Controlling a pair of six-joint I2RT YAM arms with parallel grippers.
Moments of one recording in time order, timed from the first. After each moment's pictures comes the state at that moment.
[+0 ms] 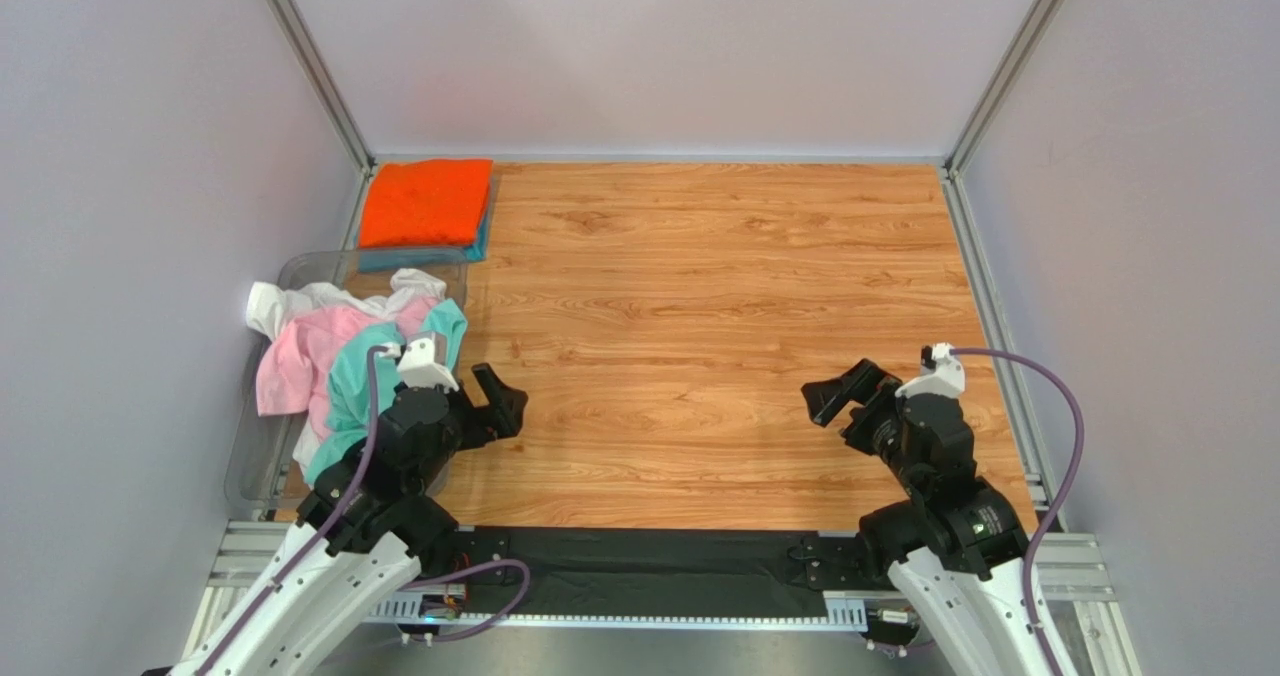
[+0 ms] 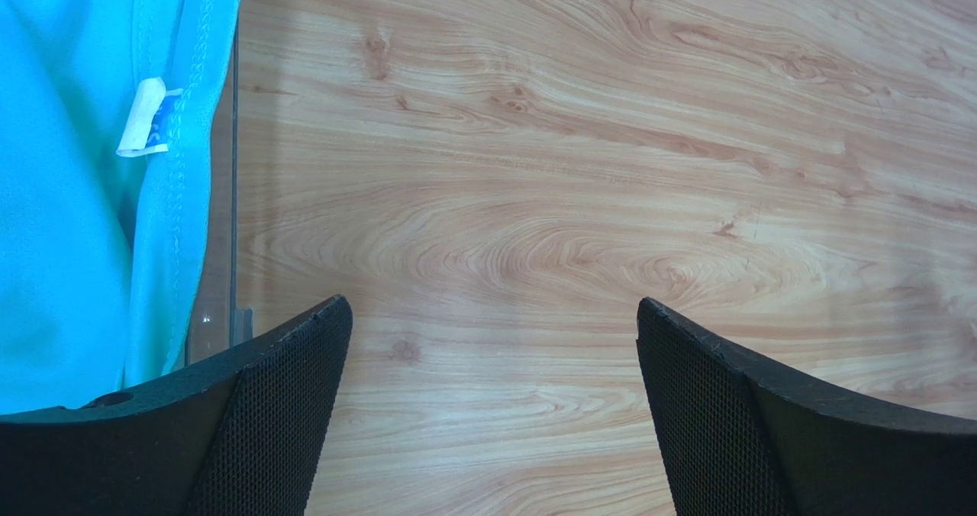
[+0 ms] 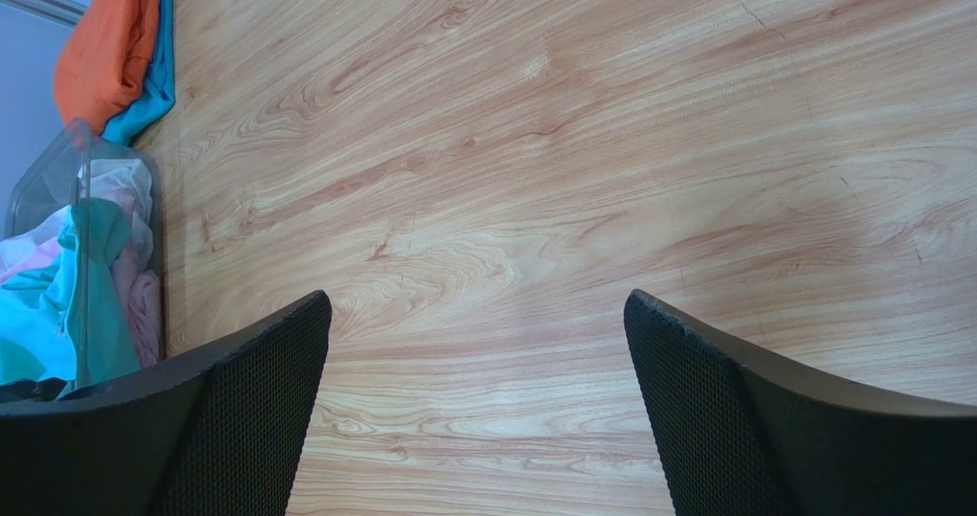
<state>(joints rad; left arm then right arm) -0.61 0.29 0.48 -0.69 -0.33 -0.67 0.34 0.22 0.46 -0.71 0.11 0.75</state>
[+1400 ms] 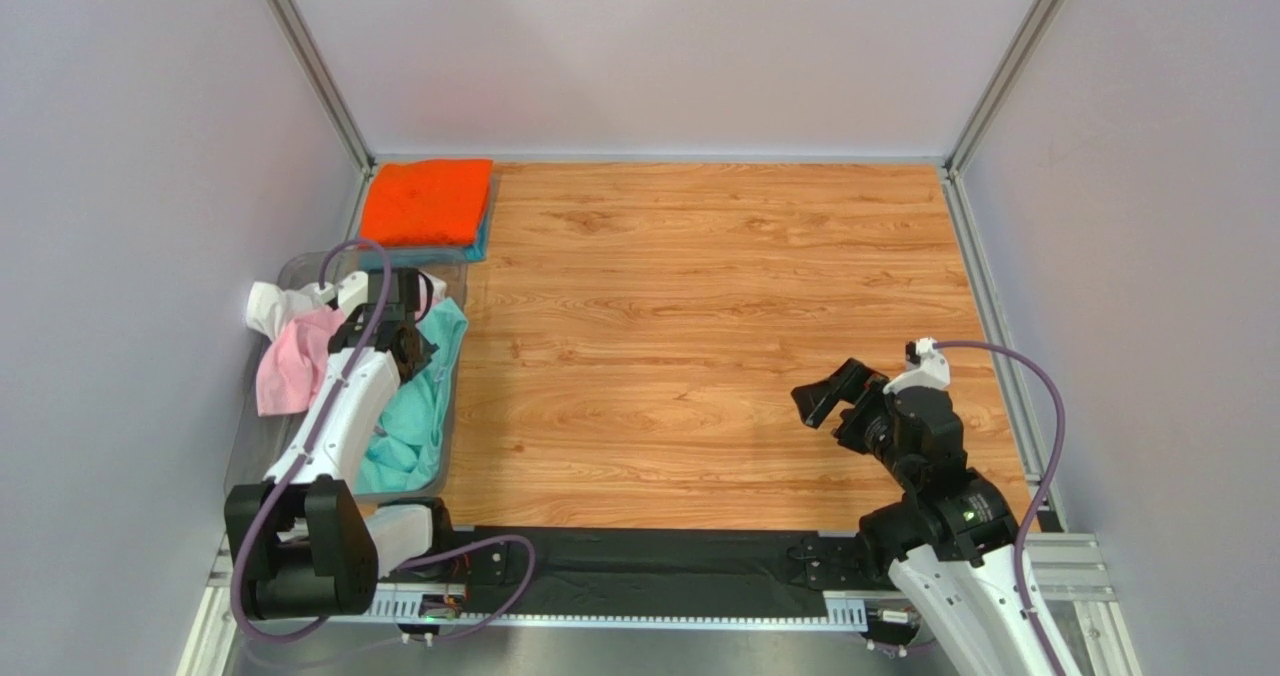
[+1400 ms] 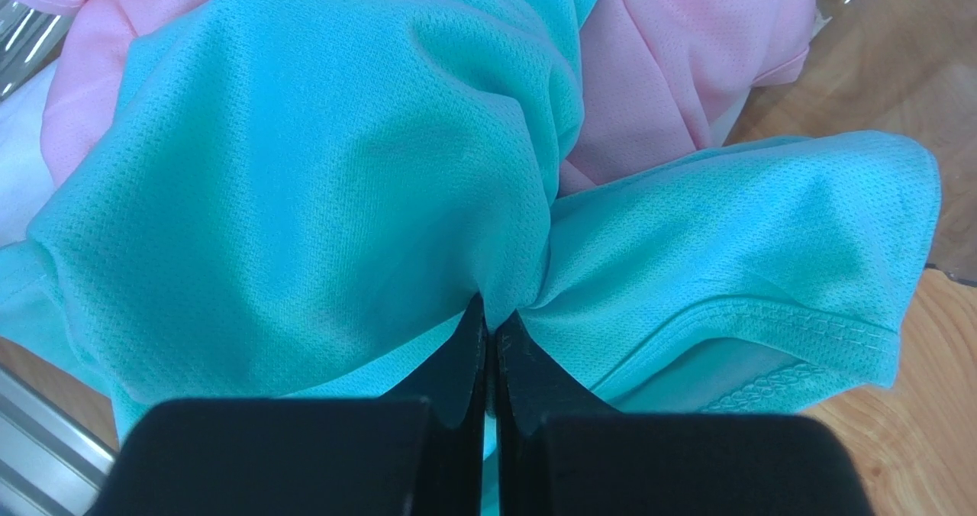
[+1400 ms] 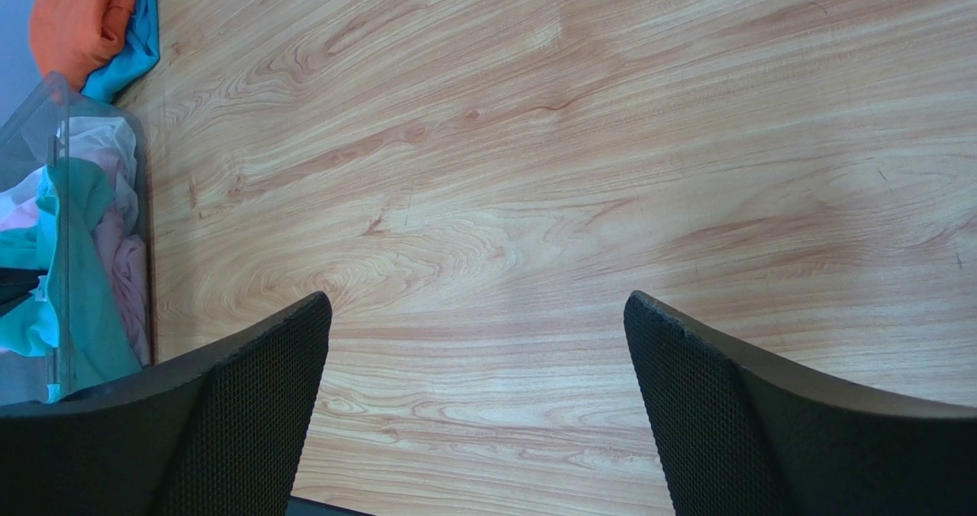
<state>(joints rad) 0.06 1.16 0.78 -0.64 -0.42 -0.67 0.34 0.27 0.44 -0.67 0.05 0.73</state>
